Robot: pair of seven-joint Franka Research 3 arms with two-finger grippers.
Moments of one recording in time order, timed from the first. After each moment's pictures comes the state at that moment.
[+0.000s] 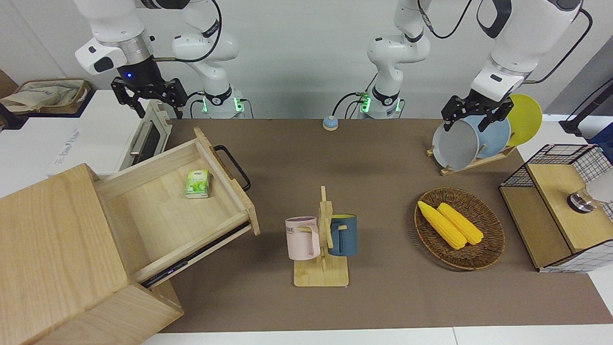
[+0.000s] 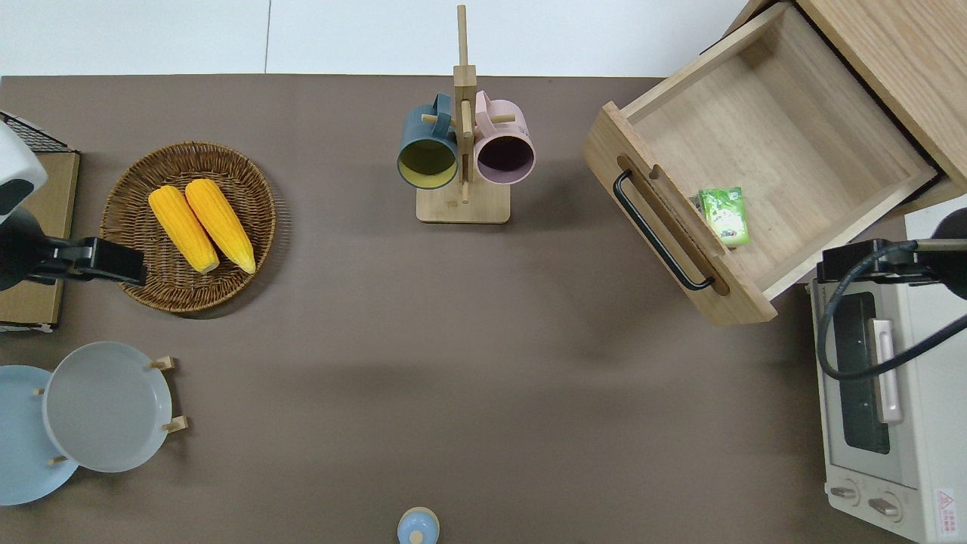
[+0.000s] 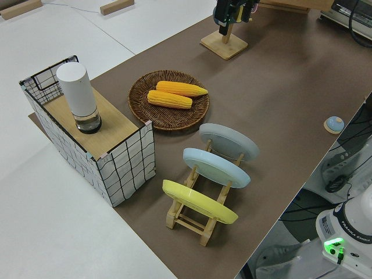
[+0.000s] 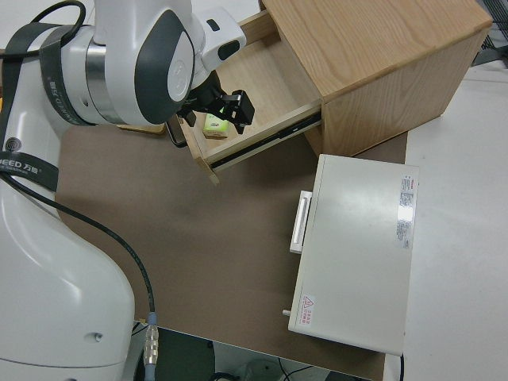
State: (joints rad) left arm 0.04 0.06 -0.07 -1.50 0.00 1.52 0.04; right arm 0.09 -0.03 -0.07 -1.54 0.00 1.53 0.09
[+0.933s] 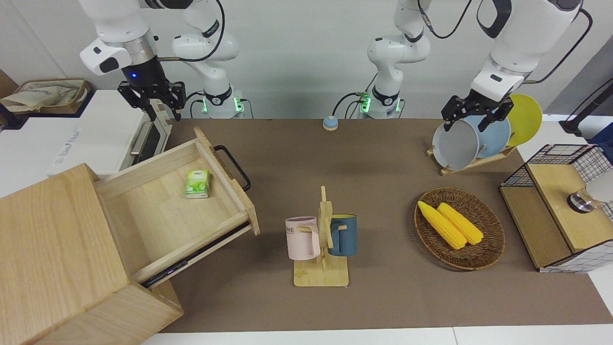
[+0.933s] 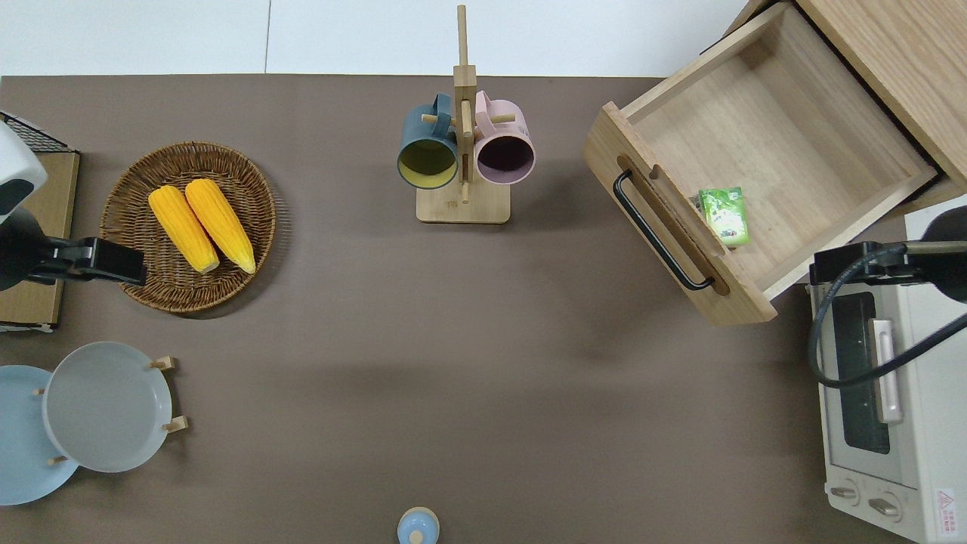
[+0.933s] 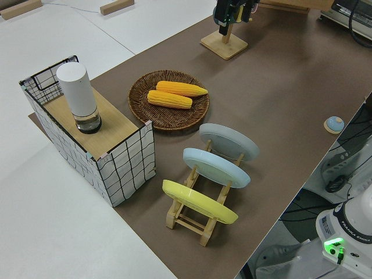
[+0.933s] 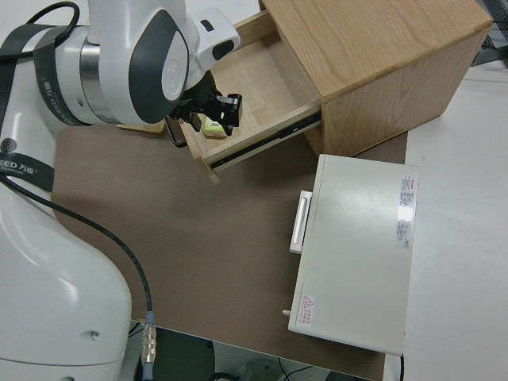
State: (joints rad) left arm 0.04 0.05 -0.07 -1.50 0.00 1.52 0.04; right arm 0.09 -0.03 -0.06 -1.54 0.00 1.52 0.08
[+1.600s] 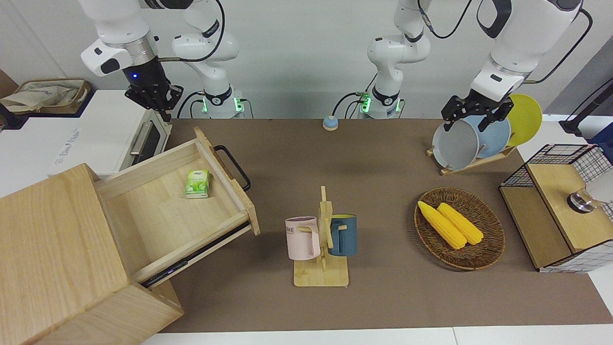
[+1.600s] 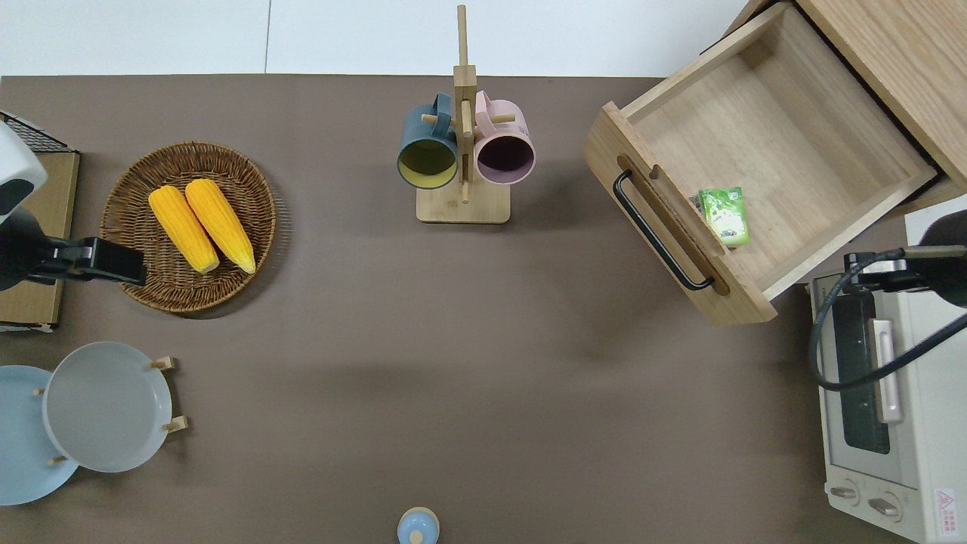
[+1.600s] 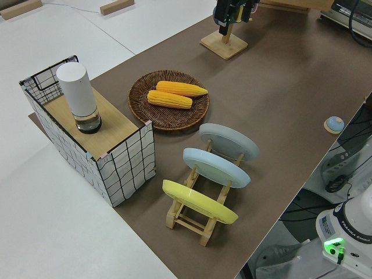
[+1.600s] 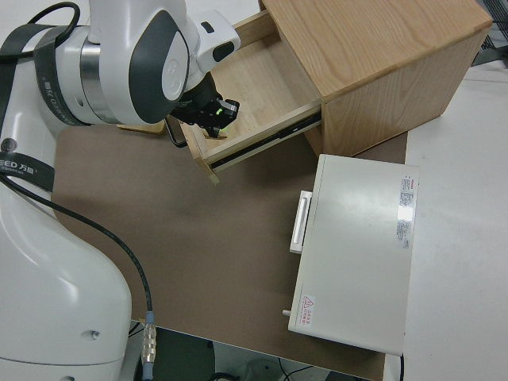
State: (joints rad) left arm 0.04 0.05 -0.07 -1.50 0.00 1.52 0.04; right arm 0.09 -0.02 -0.06 -1.54 0.00 1.51 0.08
